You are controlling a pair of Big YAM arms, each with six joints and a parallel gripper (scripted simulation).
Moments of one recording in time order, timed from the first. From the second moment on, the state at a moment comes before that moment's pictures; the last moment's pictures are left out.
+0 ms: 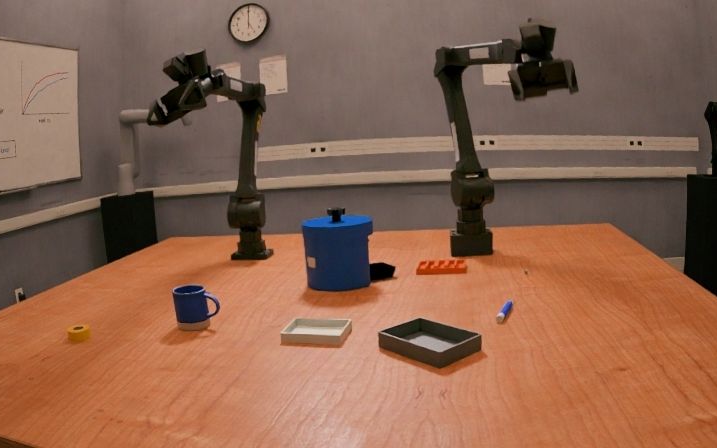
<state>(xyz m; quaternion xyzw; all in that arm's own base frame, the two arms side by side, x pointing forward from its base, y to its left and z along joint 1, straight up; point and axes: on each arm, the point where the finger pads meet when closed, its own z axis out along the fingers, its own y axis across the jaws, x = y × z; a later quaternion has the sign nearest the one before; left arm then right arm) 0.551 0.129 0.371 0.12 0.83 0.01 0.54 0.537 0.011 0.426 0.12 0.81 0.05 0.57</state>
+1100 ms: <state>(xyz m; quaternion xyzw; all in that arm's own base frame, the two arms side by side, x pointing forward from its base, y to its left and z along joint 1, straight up) 0.530 0.149 0.546 0.00 0.70 0.00 0.71 0.519 -0.001 0.491 0.00 0.71 0.00 0.71</state>
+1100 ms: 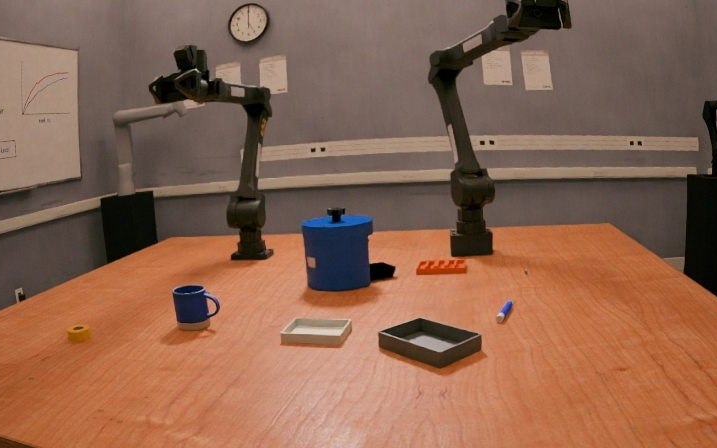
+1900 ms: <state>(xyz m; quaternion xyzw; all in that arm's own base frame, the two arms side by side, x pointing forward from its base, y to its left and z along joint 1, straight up) 0.531 0.150 0.543 0.00 0.71 0.00 0.71 0.531 0.046 0.455 -0.11 0.75 -0.04 0.65</state>
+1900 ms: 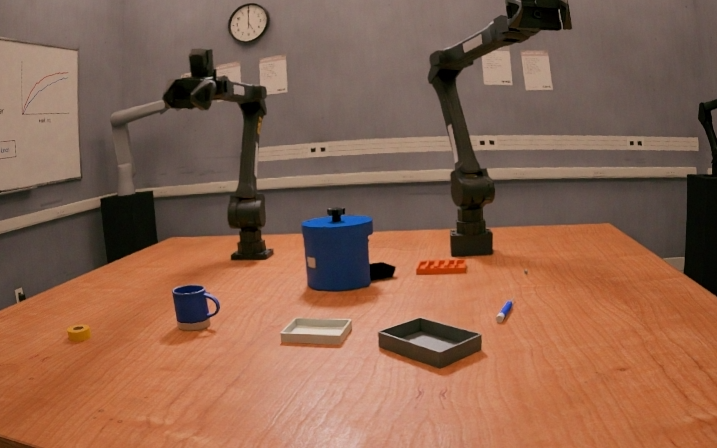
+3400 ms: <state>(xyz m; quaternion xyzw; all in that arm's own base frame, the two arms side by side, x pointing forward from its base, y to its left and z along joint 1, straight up) 0.531 0.149 0.543 0.00 0.71 0.00 0.71 0.465 0.241 0.287 -0.68 0.67 -0.10 0.30</state>
